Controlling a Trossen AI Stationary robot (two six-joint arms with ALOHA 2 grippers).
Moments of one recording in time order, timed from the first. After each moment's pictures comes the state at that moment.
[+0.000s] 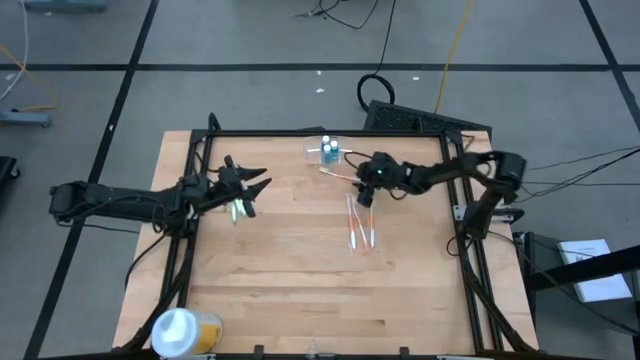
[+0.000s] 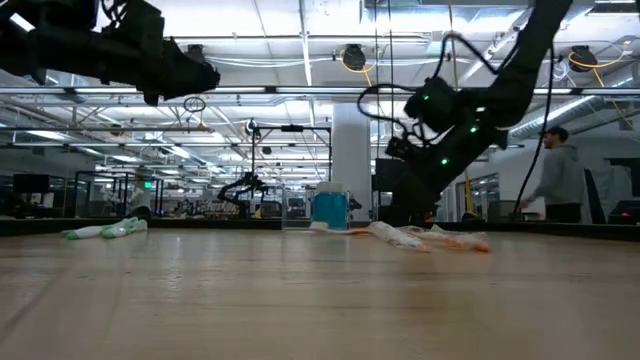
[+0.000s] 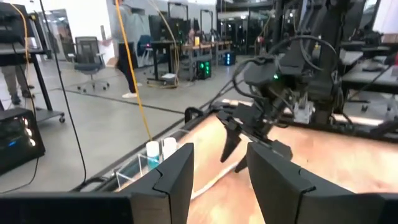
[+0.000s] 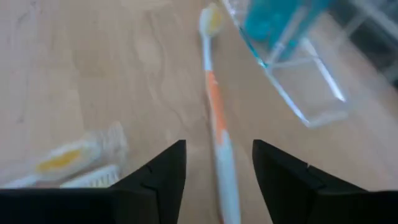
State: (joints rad) left arm 0.12 0.76 0.24 0.54 -0.32 0.02; right arm -0.44 1.70 0.63 0.39 0.02 -0.15
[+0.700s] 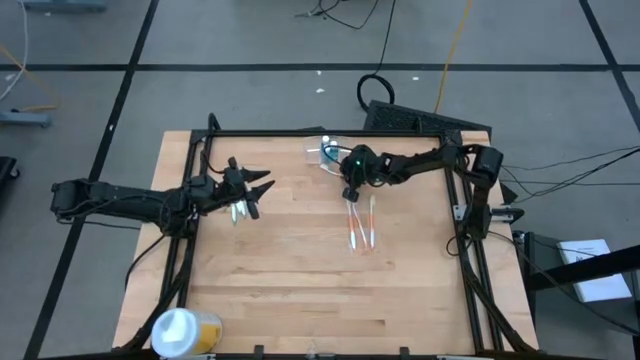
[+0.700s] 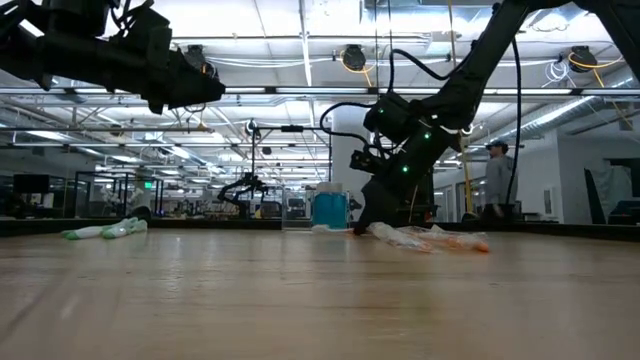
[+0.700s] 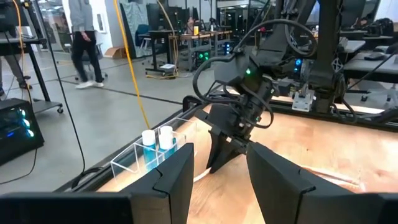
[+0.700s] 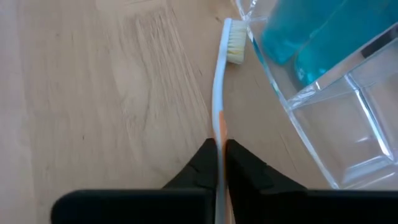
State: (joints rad) left arm 0.12 0.83 0.24 0.57 -0.32 0.00; right arm -0.45 1.93 0.78 0.08 0.04 -0.20
